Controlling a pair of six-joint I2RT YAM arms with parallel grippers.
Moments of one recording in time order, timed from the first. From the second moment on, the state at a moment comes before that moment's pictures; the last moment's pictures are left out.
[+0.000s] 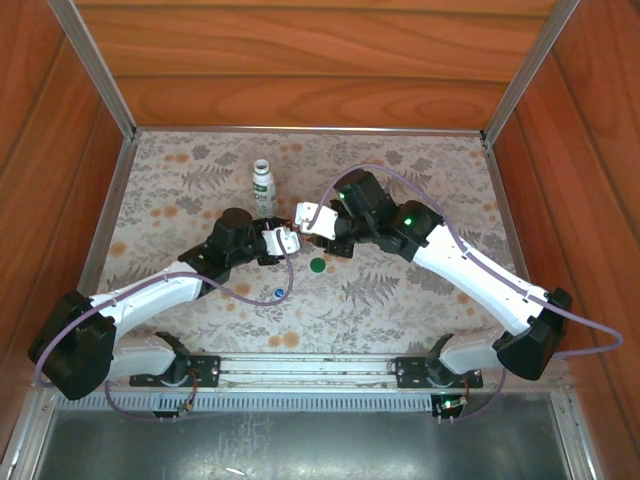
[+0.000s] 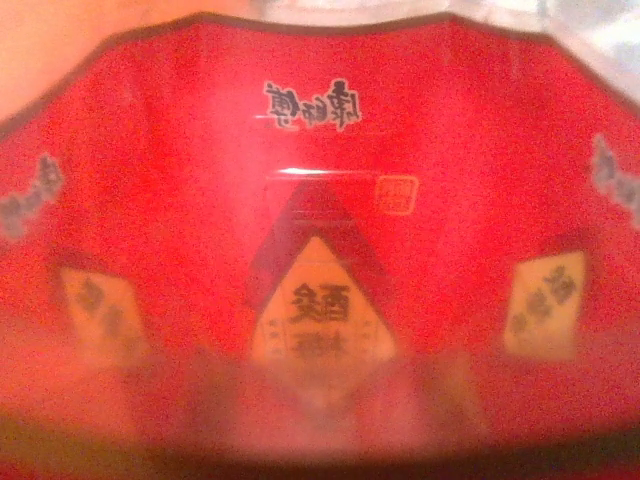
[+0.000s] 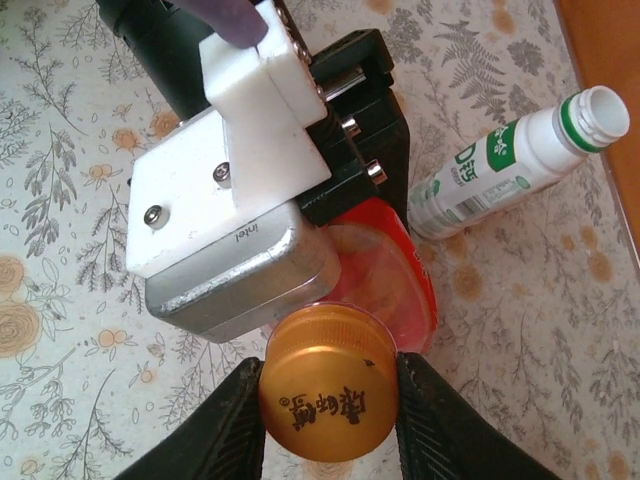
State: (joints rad) left arm -0.68 1.23 0.62 0.17 0.22 0.78; right arm 0.89 1.35 1.36 -0.79 -0.18 -0.69
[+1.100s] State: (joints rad) left arm -0.67 1.25 0.62 0.17 0.20 0.77; right arm 0.87 1.35 1.35 -0.78 -0.26 0.11
